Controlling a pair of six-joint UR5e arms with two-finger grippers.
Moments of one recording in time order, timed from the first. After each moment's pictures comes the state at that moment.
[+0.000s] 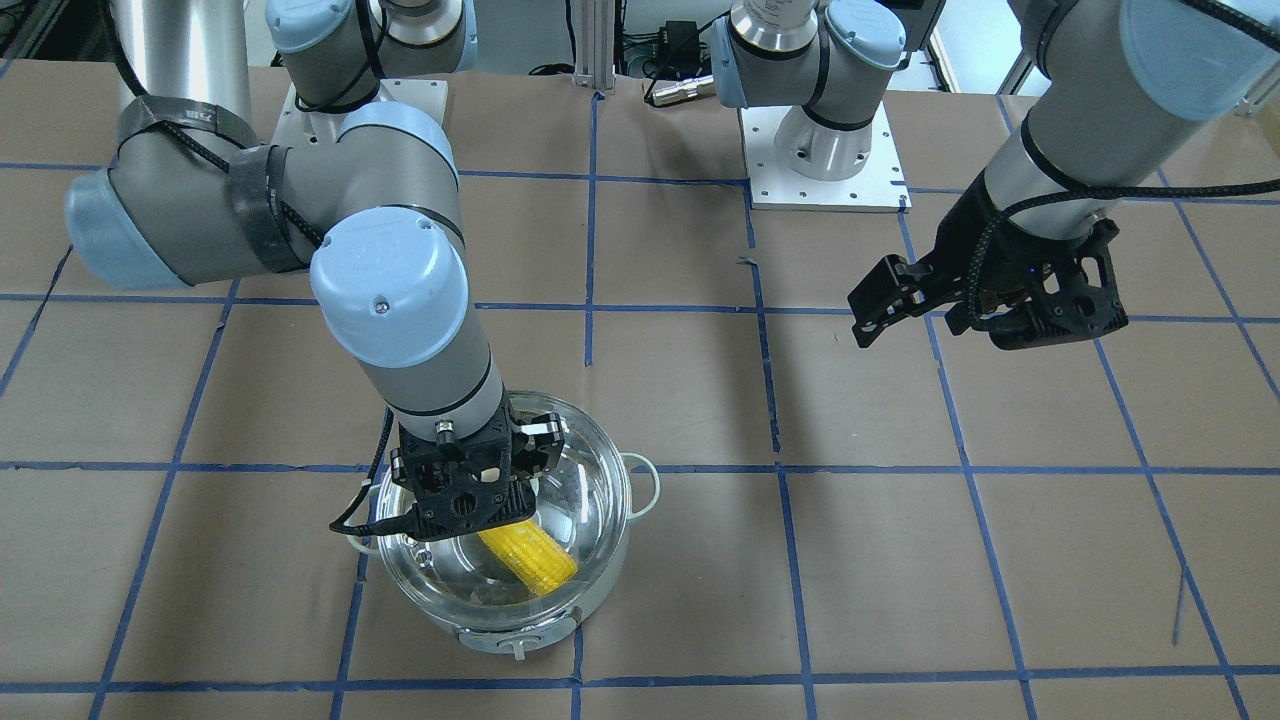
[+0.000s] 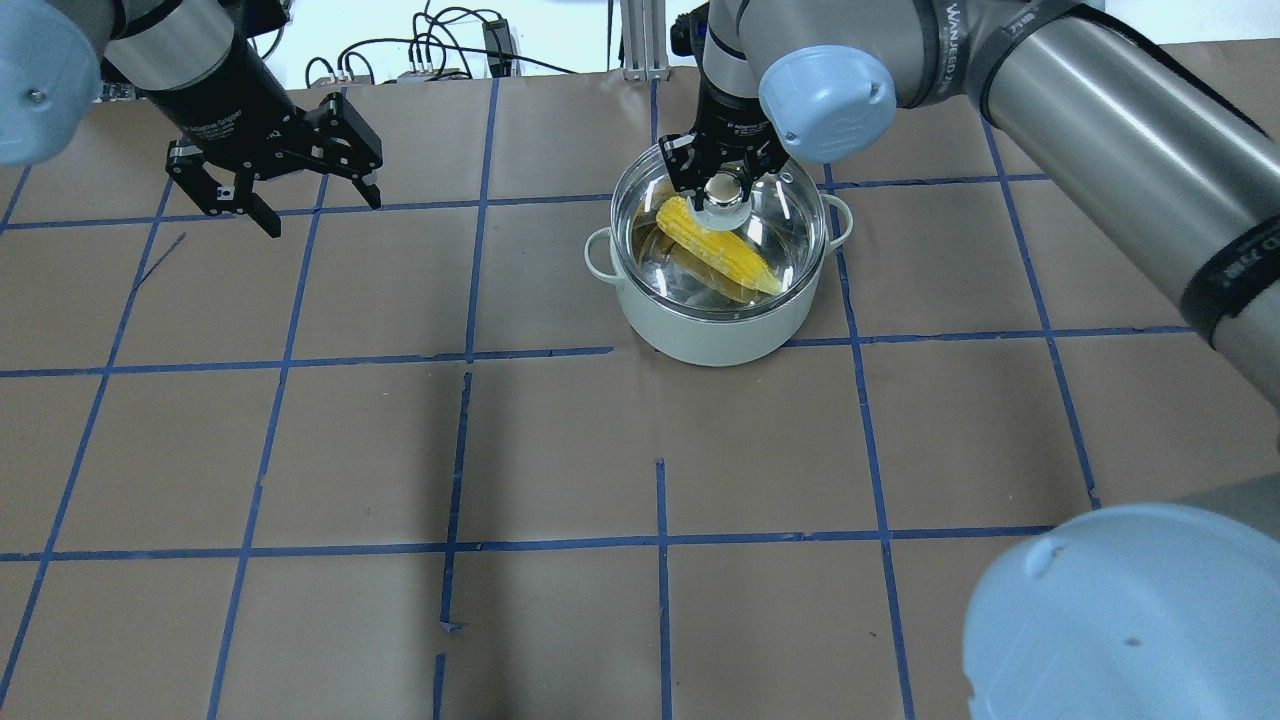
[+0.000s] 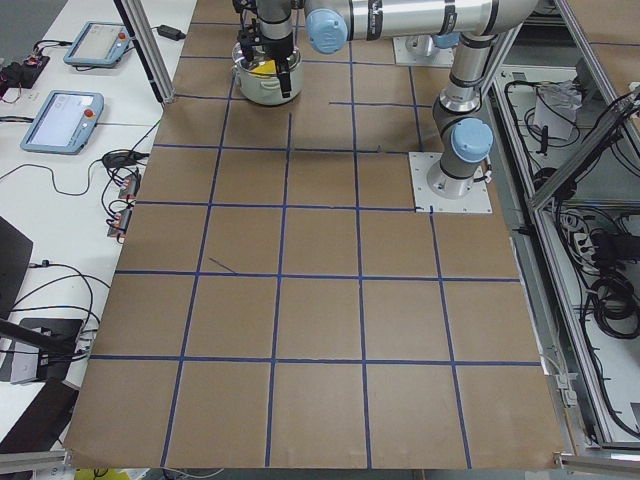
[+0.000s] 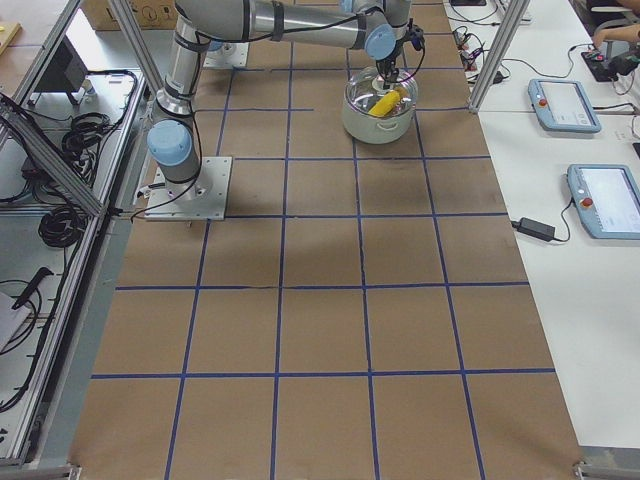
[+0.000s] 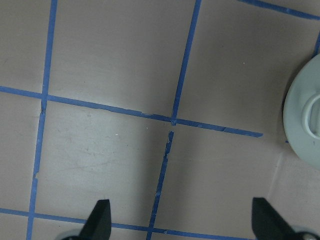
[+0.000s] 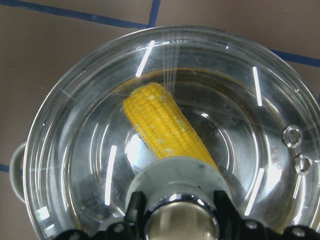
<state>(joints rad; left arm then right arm) -1.46 -1.69 -1.49 -1.57 1.48 -0.10 1.79 -1.09 1.33 -1.86 -1.50 0.00</state>
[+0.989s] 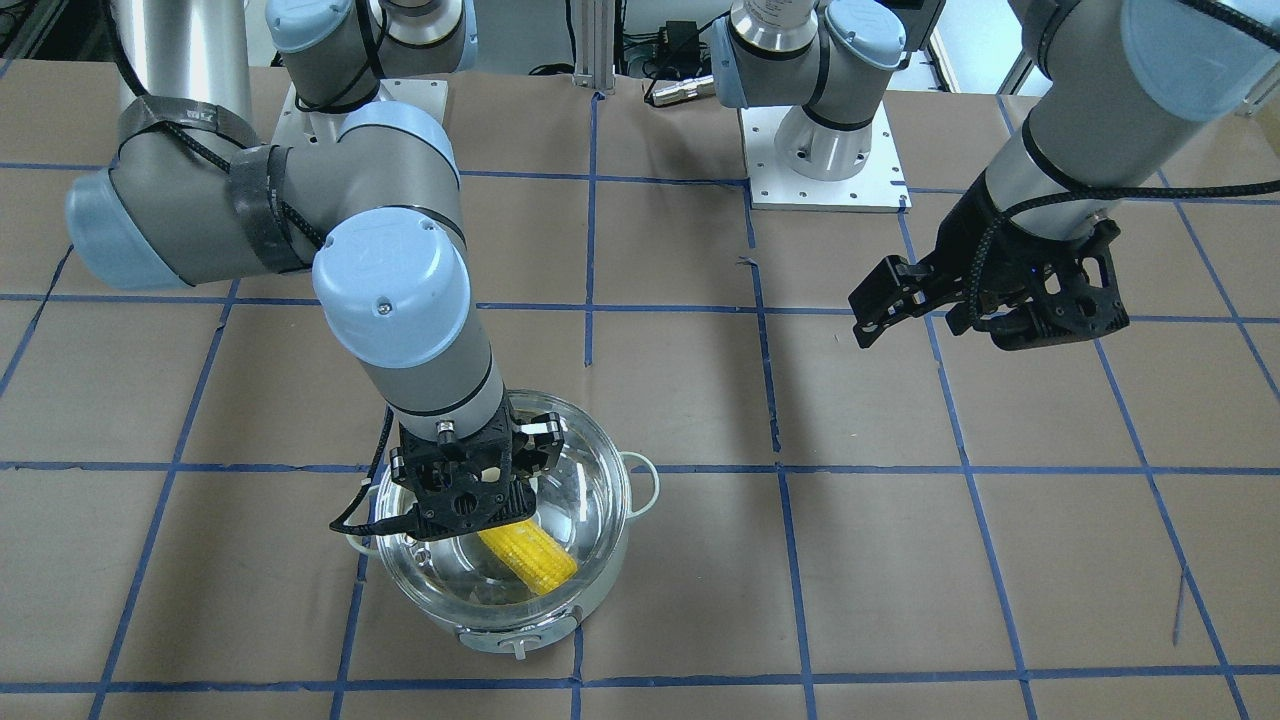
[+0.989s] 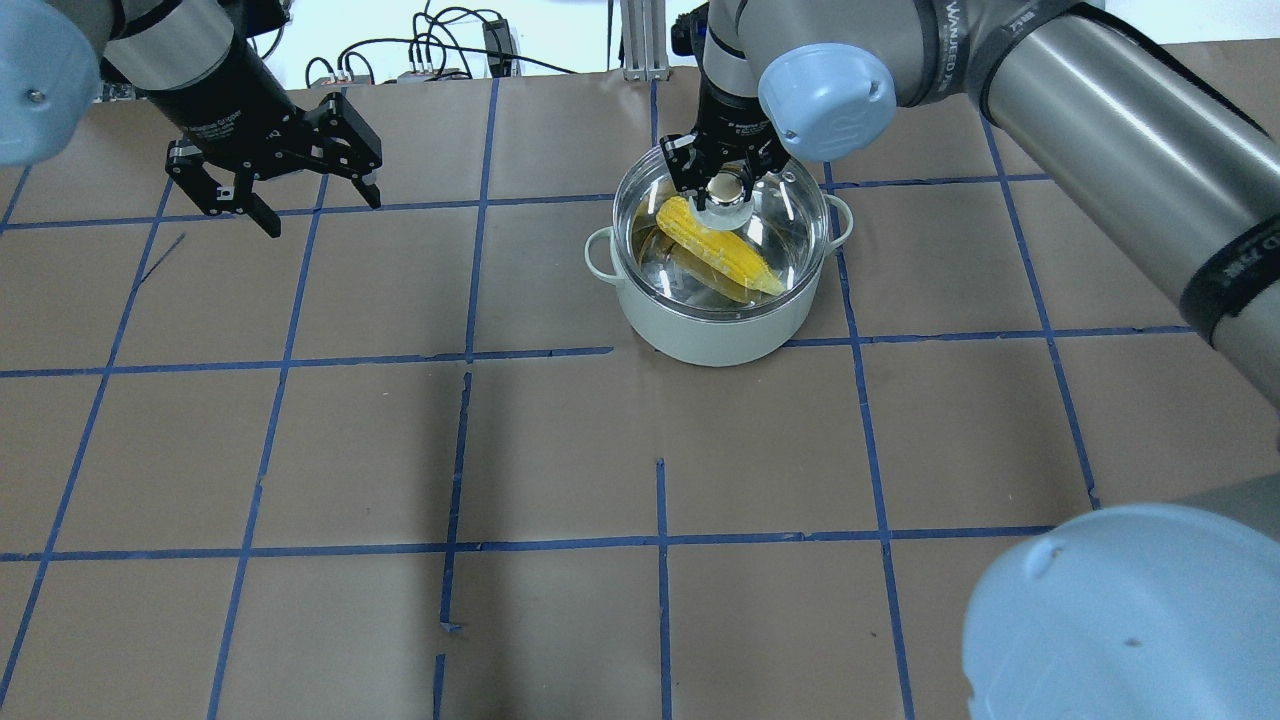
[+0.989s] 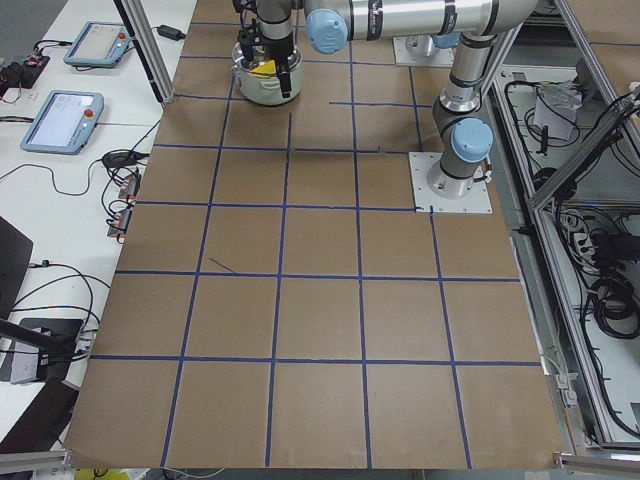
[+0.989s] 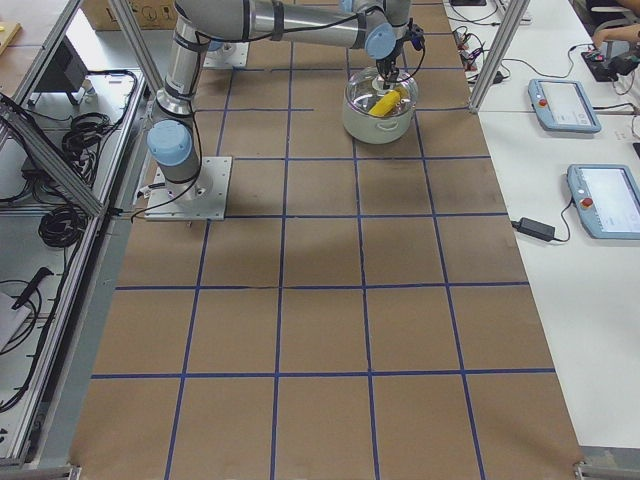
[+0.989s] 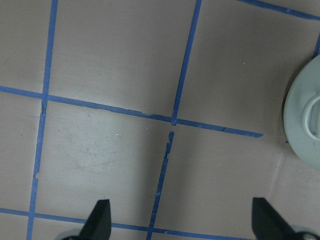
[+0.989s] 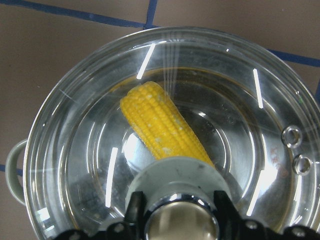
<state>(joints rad) -1.46 -1.69 -1.49 -1.57 1.48 -0.10 1.79 -1.09 1.32 -1.86 -1.51 0.00</state>
